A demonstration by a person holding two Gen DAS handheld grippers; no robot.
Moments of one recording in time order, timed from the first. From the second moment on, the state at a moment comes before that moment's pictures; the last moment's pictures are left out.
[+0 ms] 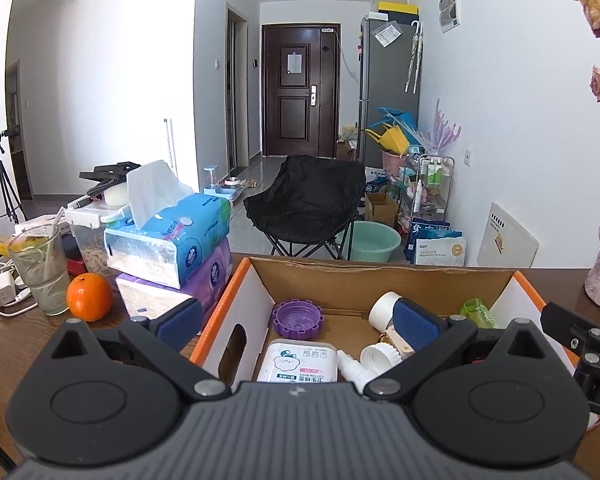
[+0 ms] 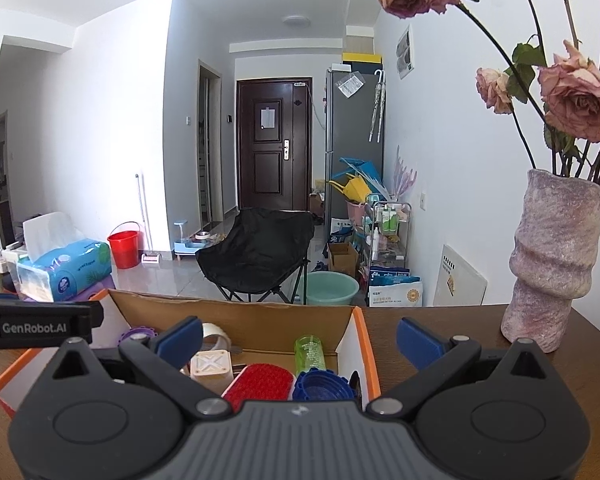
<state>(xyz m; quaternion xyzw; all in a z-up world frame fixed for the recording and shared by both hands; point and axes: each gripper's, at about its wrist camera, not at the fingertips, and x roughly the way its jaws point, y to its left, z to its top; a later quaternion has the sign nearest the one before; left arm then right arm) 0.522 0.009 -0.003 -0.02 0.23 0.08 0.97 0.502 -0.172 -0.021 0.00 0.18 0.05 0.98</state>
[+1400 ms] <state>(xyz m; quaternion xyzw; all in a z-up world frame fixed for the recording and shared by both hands) 0.244 0.003 0.049 -0.01 0.20 0.03 0.98 0.222 -0.203 0.037 0.00 0.14 0.04 0.99</state>
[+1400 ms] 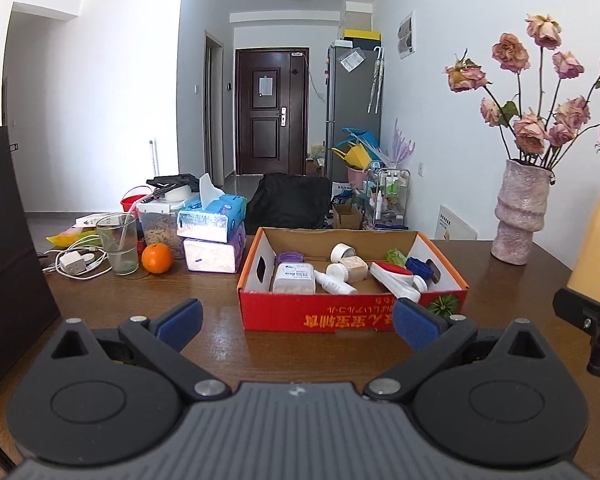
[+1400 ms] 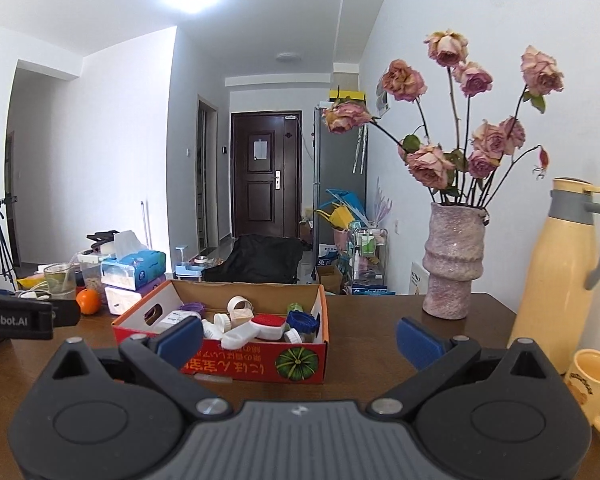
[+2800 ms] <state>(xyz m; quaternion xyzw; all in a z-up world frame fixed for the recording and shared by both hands) 0.085 0.015 0.034 0.00 0.20 0.03 0.98 0.052 -0.196 0.037 -0.02 0.13 0.04 0.99</state>
